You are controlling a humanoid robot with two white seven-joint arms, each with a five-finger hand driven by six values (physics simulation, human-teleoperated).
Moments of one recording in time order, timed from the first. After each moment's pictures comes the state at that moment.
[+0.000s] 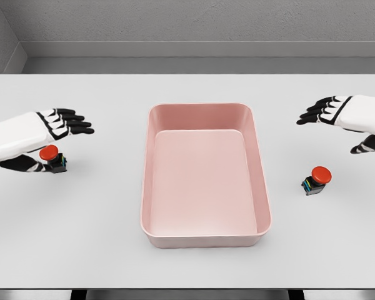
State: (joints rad) left arm -0.35 1.22 -0.58 -1.72 -0.24 -0.61 -0.08; right arm -0.55 -1.19 0.54 -1.64 0.13 -0.61 0.53
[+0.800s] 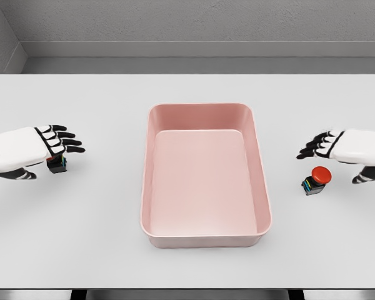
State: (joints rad) left arm -0.41 1.22 -0.67 -1.64 -0.49 -0.61 -0.08; right arm -0.49 -1.21 0.65 -1.64 0.20 -0.61 0.52
